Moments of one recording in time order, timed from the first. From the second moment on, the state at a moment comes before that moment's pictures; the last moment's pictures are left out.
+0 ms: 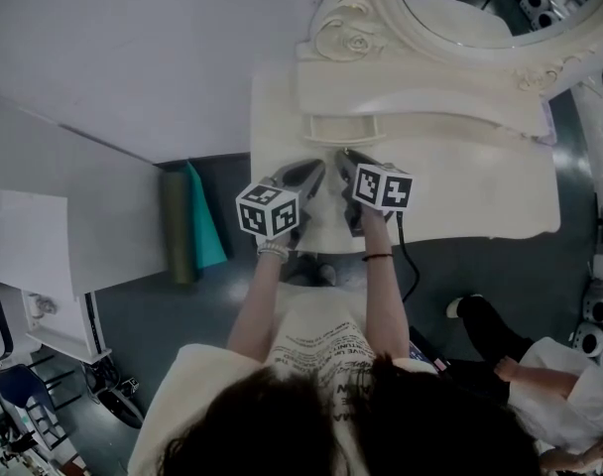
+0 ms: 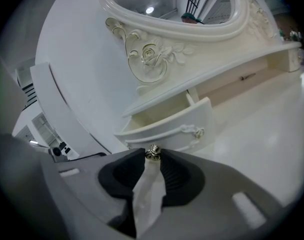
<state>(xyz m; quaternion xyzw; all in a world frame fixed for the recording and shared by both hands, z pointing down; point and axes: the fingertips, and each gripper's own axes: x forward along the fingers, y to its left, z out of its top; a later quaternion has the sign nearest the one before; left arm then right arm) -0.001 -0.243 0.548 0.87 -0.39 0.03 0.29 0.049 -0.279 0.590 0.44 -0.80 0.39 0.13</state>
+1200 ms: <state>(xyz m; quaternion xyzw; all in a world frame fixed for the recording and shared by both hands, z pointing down) 0.001 -0.264 0.550 0.88 -0.38 0.03 0.29 0.048 -0.294 0.590 0.45 -0.79 0.40 0.13</state>
